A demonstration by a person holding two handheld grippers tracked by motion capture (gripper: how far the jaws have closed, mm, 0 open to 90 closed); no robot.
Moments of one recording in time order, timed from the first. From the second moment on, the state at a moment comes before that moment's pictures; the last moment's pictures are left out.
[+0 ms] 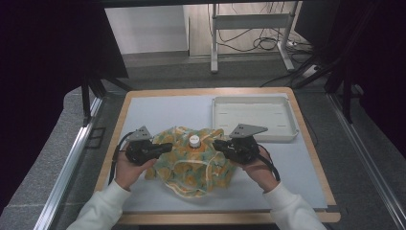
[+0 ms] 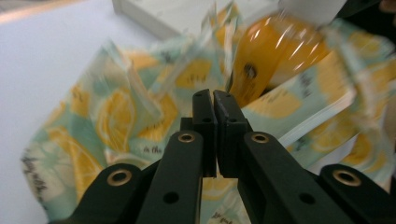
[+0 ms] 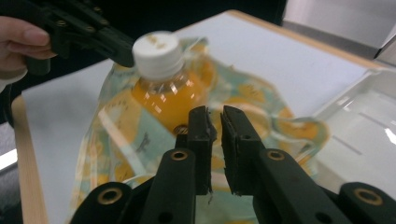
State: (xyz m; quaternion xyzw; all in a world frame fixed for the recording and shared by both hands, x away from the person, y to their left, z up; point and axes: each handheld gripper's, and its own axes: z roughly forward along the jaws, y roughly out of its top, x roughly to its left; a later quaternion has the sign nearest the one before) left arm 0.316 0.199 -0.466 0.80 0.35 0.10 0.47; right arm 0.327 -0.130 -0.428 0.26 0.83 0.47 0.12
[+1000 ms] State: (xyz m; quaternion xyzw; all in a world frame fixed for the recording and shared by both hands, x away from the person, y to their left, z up) left arm 0.321 0.188 -0.535 0.84 0.38 0.04 0.38; right arm 0.314 -0.138 -0.519 0.30 0.88 0.37 0.08
